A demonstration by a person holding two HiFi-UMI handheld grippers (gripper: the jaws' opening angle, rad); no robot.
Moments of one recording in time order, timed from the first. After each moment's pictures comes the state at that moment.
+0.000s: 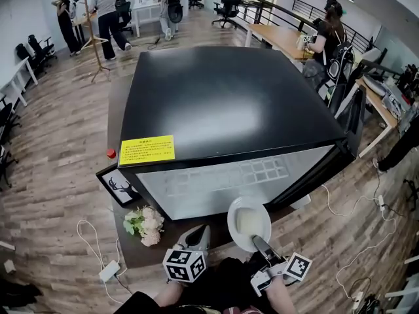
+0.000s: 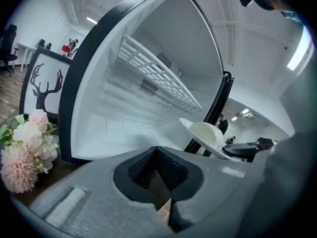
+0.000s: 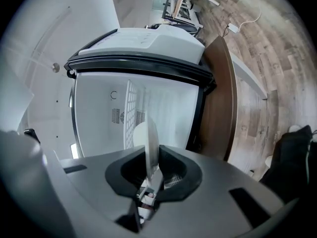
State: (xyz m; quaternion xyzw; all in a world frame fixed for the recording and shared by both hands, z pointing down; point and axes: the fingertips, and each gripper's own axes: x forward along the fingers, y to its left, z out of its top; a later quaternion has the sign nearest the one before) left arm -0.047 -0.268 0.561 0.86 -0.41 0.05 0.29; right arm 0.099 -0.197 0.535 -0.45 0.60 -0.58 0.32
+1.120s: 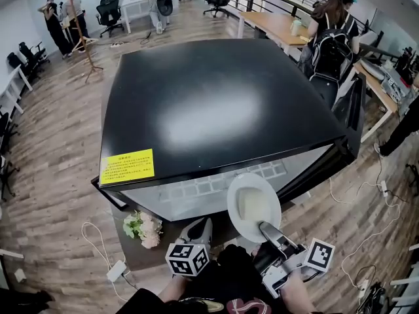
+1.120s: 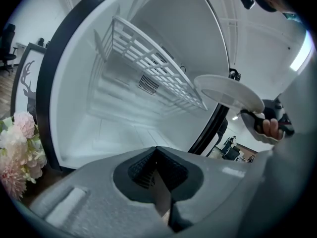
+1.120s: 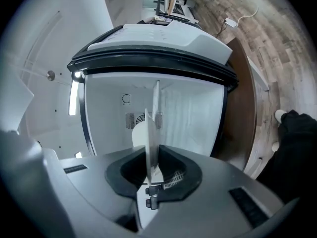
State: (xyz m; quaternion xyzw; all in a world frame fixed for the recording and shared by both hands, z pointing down) left arm -0.029 -0.293 0.560 0.86 -0.41 0.06 0.30; right arm 0.100 -0.227 0.431 -0.43 0.57 -0.61 0.33
